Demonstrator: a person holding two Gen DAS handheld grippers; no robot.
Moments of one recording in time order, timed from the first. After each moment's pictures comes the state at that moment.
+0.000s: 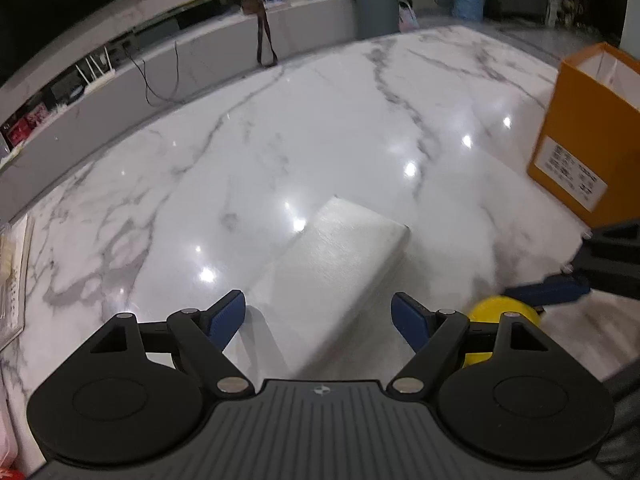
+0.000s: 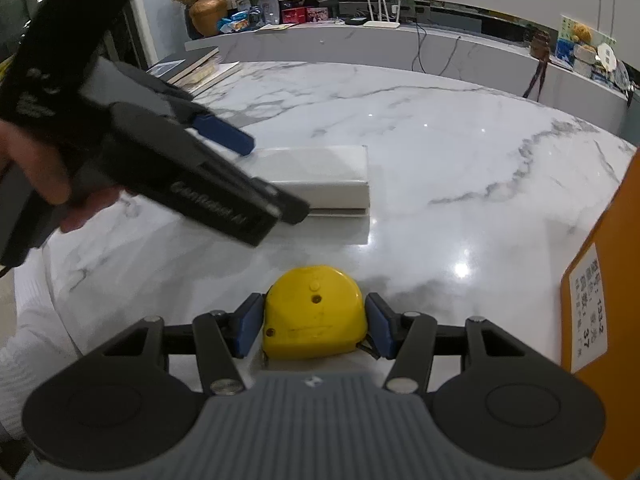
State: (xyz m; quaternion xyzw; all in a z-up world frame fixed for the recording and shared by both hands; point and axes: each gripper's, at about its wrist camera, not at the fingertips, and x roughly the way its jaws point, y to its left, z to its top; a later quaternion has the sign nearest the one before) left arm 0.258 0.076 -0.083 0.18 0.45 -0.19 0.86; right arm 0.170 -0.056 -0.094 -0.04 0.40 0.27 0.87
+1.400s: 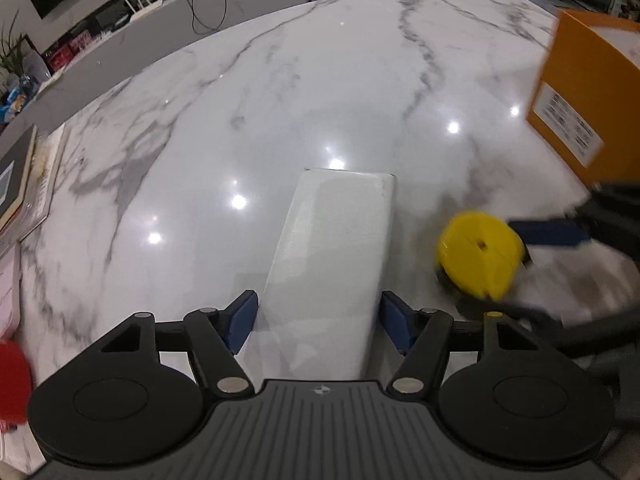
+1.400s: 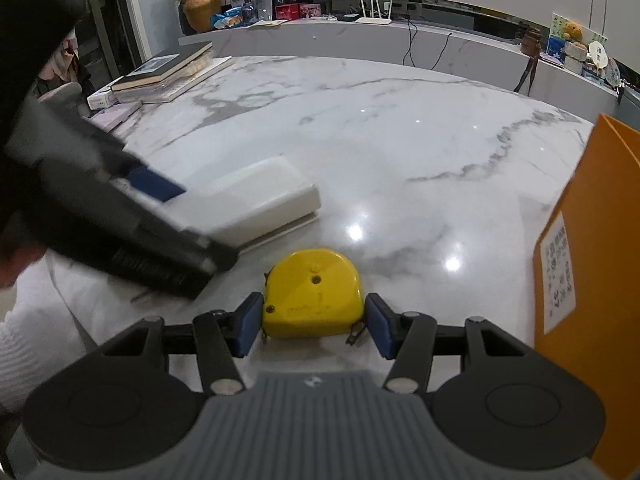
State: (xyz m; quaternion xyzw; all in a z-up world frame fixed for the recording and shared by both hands) left arm 0.198 0.062 -0.090 0.16 0.51 -0.09 0.84; right arm 0.154 -0.074 -0.094 -0.05 0.41 0.26 0.87
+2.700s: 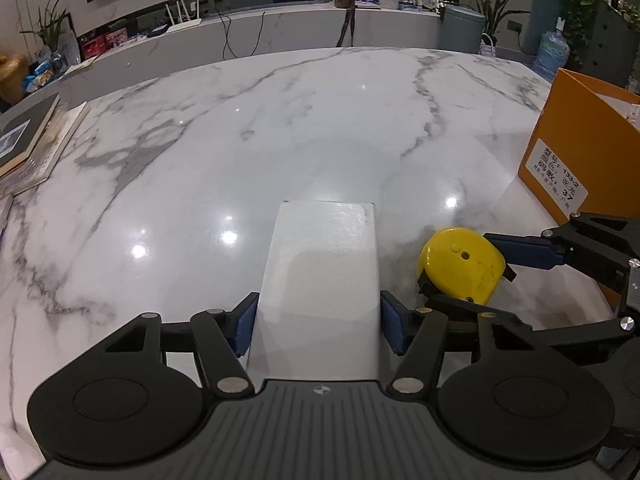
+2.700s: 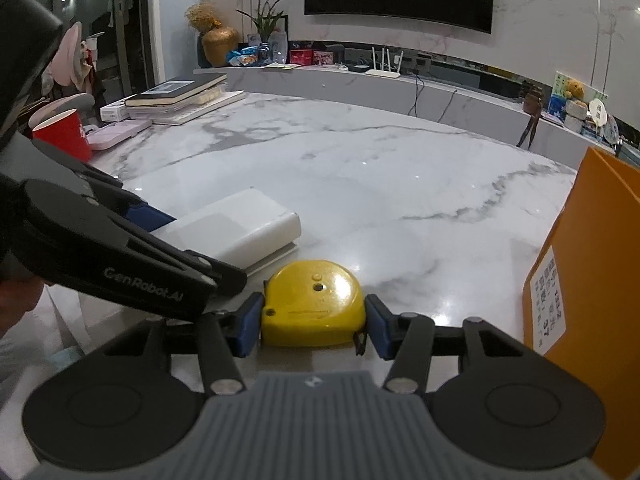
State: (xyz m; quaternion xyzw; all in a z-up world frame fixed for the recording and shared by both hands) left arm 0.176 0.069 -0.098 0.05 0.45 -0.07 0.89; right arm 0.140 -0.078 -0.105 -0.07 0.32 0.27 0.90
